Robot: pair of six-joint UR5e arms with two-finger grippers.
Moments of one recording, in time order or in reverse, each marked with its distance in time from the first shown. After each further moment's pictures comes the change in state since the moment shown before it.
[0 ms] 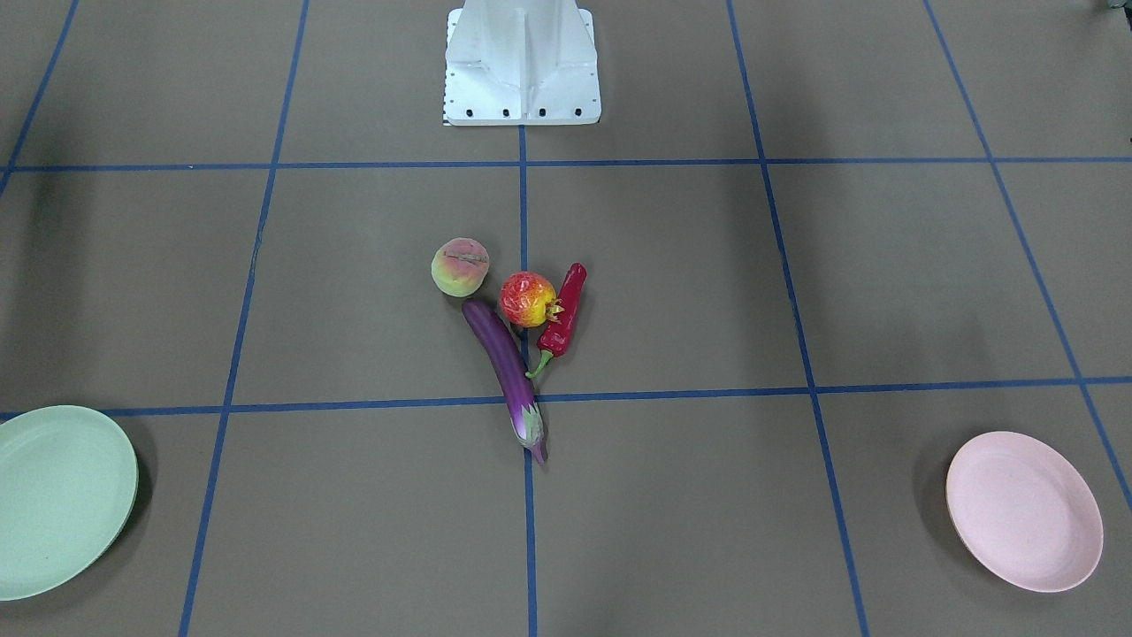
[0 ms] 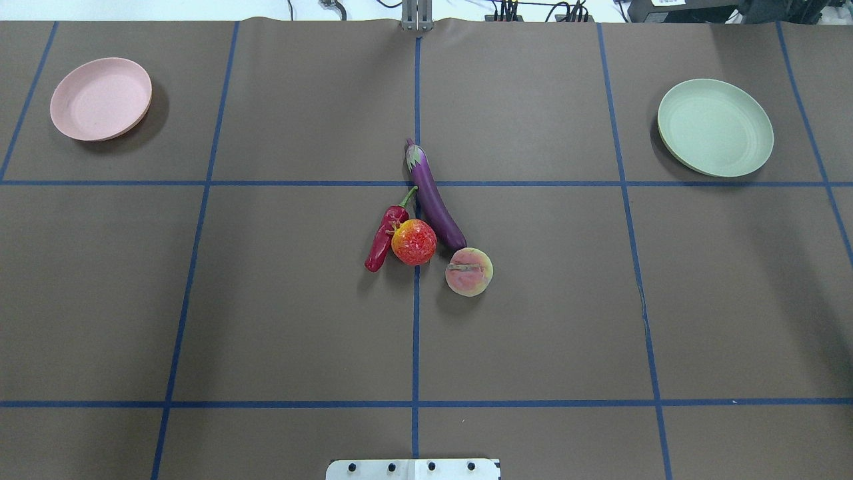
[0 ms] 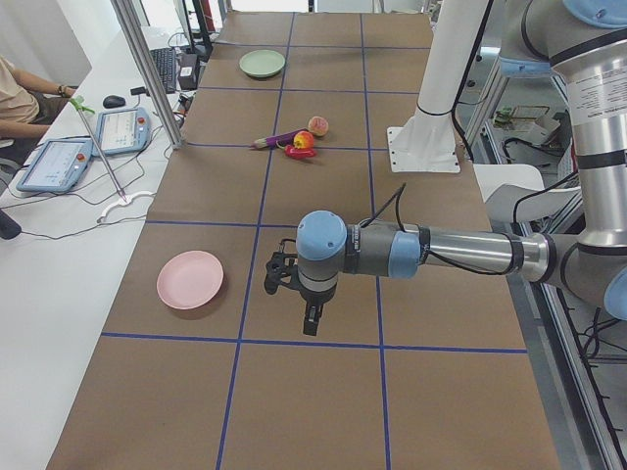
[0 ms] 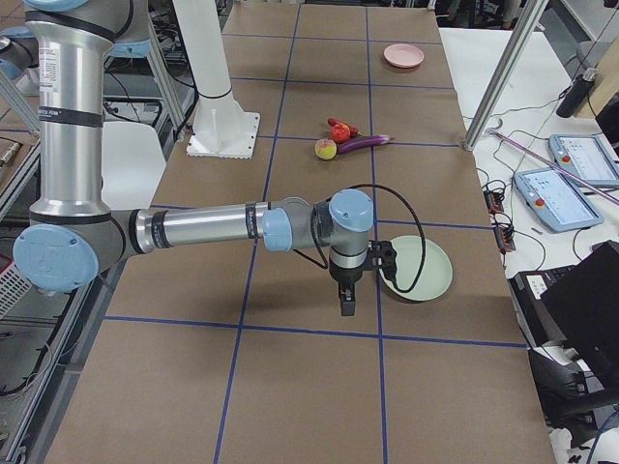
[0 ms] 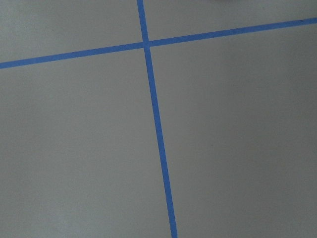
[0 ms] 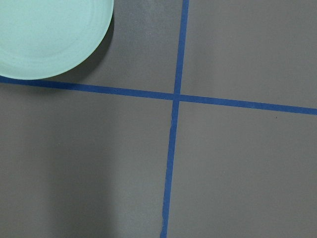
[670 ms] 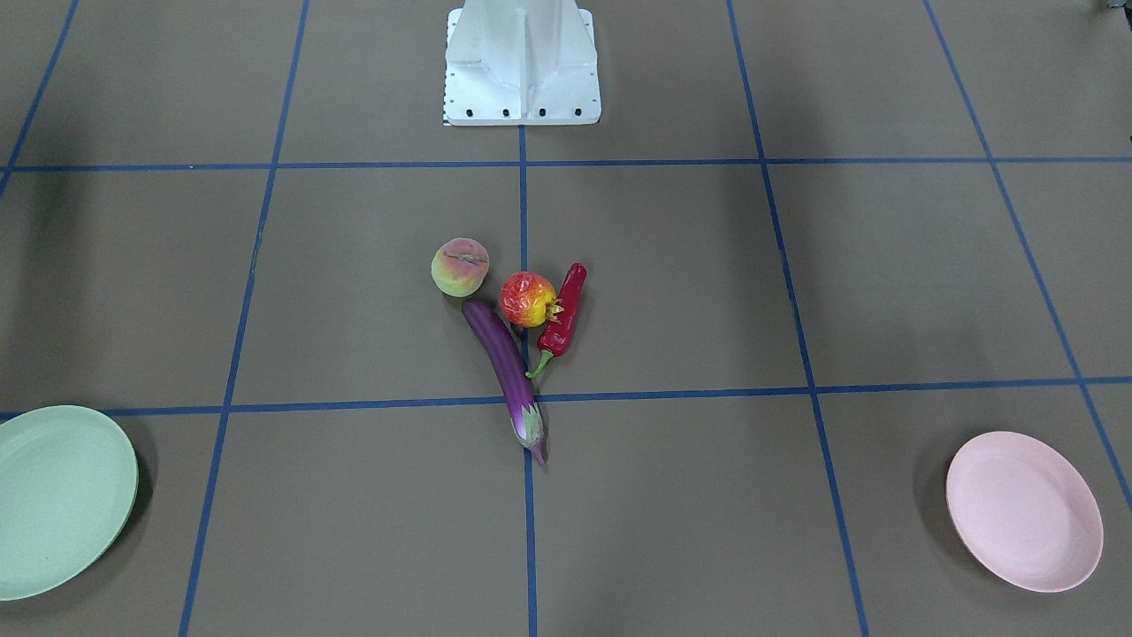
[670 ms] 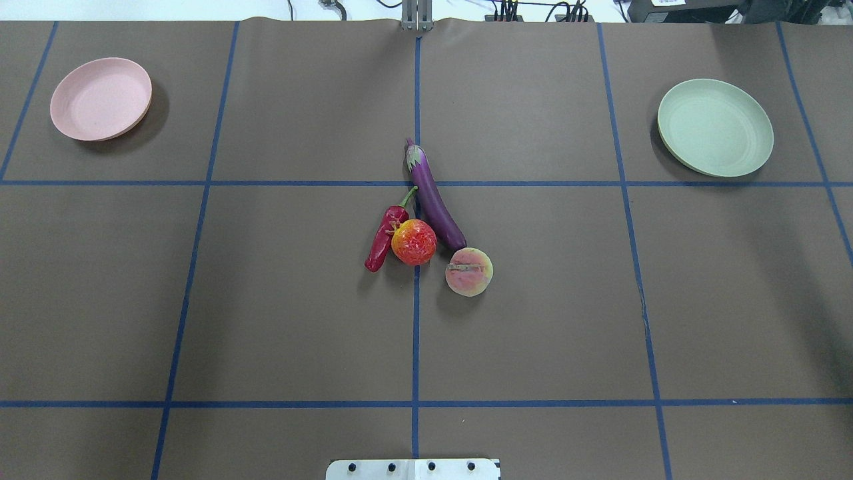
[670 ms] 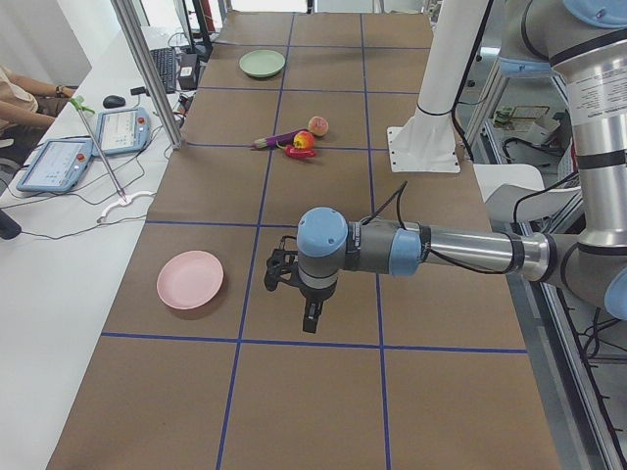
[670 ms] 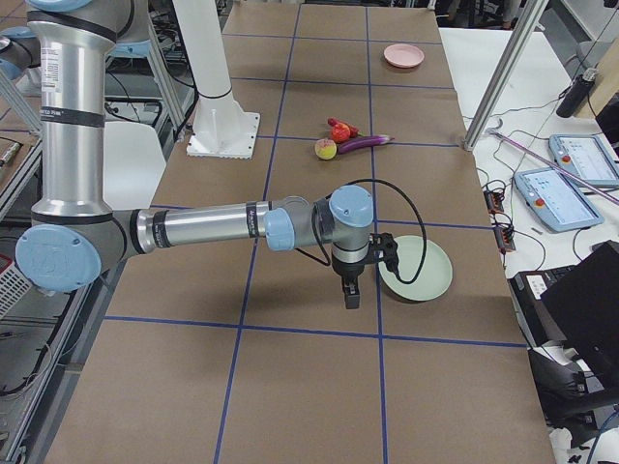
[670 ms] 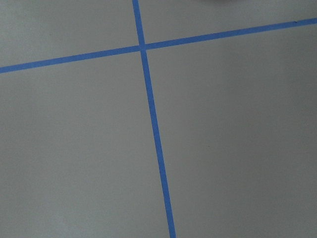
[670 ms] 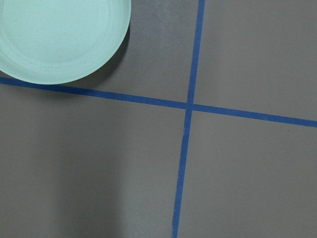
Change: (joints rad) left arm 0.000 0.001 -0.012 0.000 0.000 0.003; right arm -0.037 0.005 0.003 0.085 0.057 0.000
